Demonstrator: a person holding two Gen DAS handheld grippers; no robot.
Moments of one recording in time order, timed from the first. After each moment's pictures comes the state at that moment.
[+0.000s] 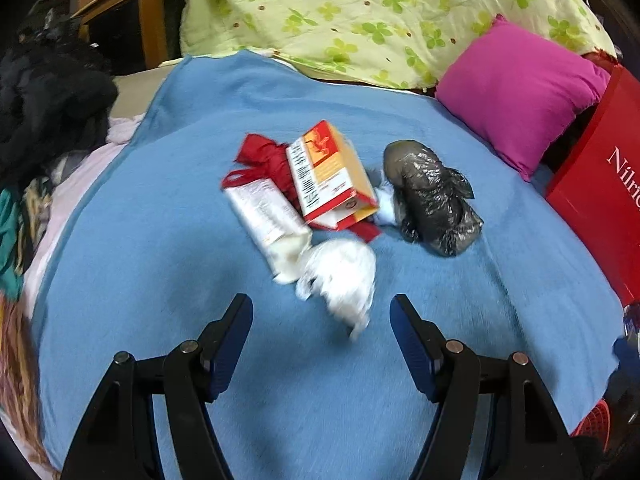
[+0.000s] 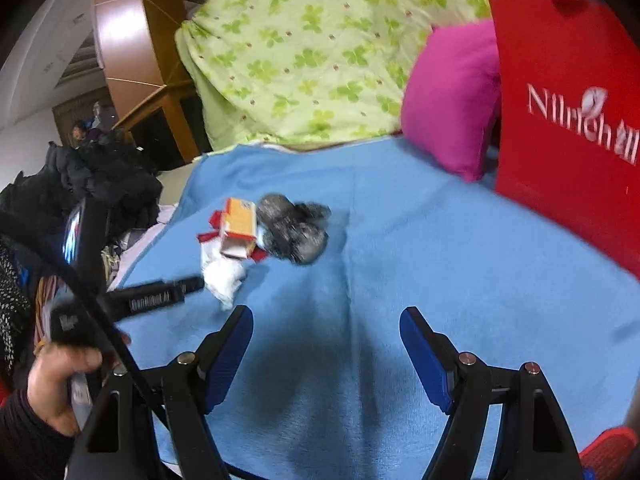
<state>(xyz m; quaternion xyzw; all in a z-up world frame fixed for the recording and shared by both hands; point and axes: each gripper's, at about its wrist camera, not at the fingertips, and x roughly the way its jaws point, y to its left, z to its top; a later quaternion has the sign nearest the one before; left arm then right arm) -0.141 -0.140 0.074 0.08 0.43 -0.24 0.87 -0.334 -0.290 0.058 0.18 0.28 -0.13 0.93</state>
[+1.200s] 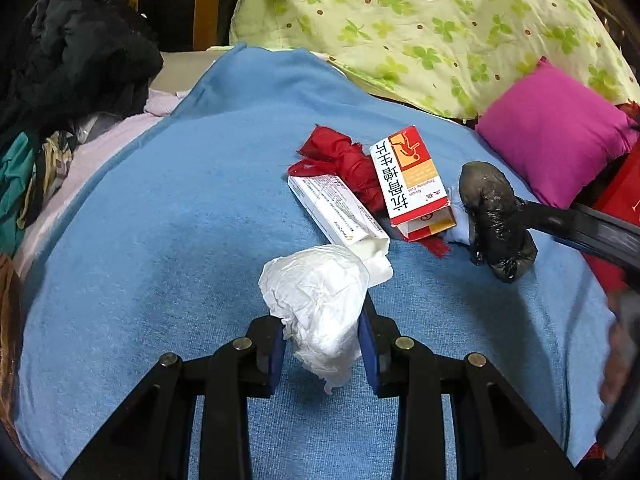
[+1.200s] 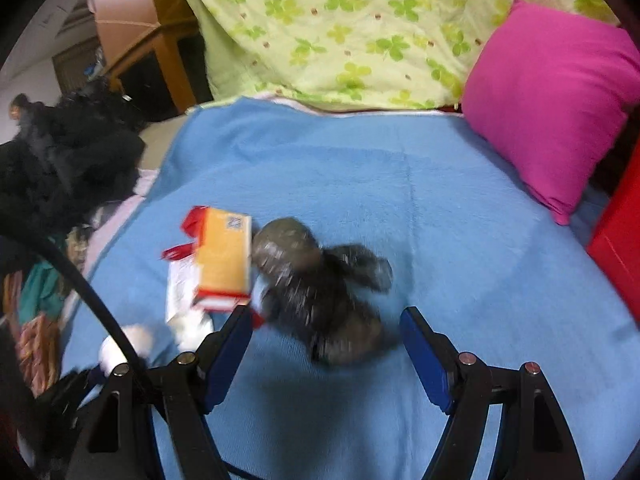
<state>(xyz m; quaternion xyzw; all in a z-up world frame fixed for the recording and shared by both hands) -0.118 -0.083 0.049 0.00 0.42 -0.20 0.89 -0.118 -0.307 0.051 0.12 0.39 -0.10 0.91</state>
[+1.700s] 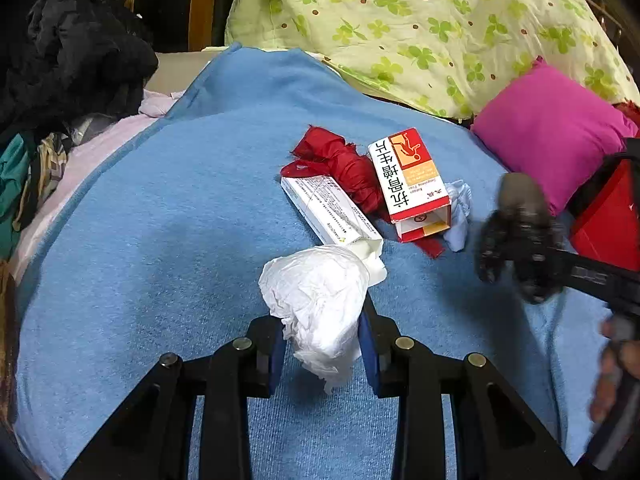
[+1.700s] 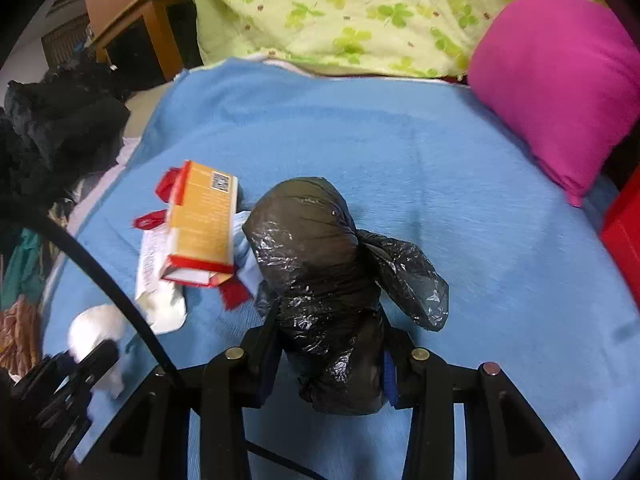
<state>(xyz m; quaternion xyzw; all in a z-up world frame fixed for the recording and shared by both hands) -0.122 -0.087 0.050 0.01 0.41 -0.20 0.89 -0.139 -0.304 0.037 0.11 0.42 -0.11 0.90</state>
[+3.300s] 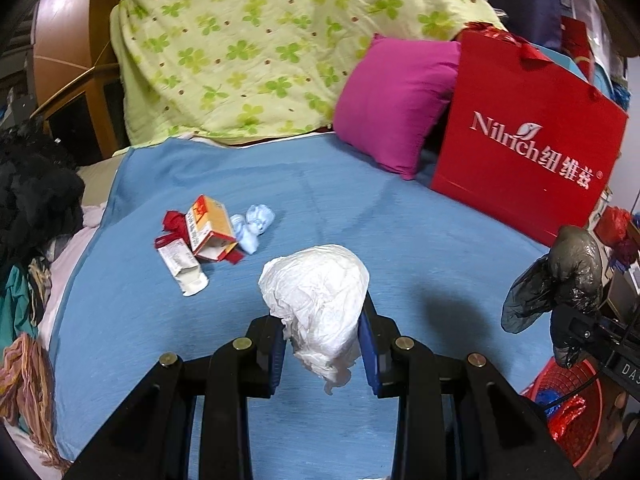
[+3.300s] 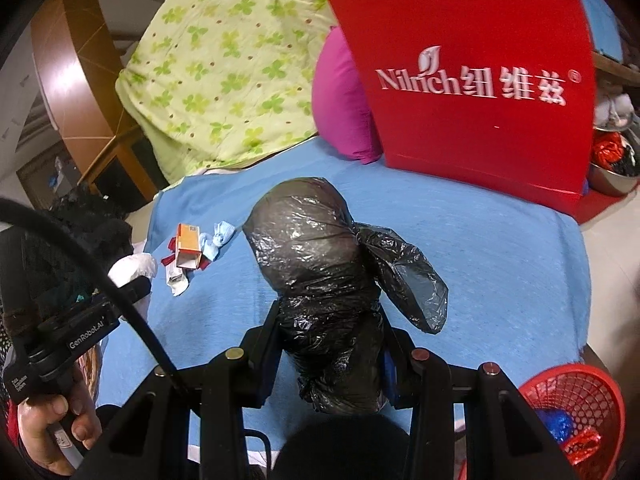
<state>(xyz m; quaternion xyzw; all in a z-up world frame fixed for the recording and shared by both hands) -0.306 -0.190 0.152 0.14 0.33 -0.33 0.88 -0.466 -0.363 0.079 0.26 0.27 -0.20 0.91</state>
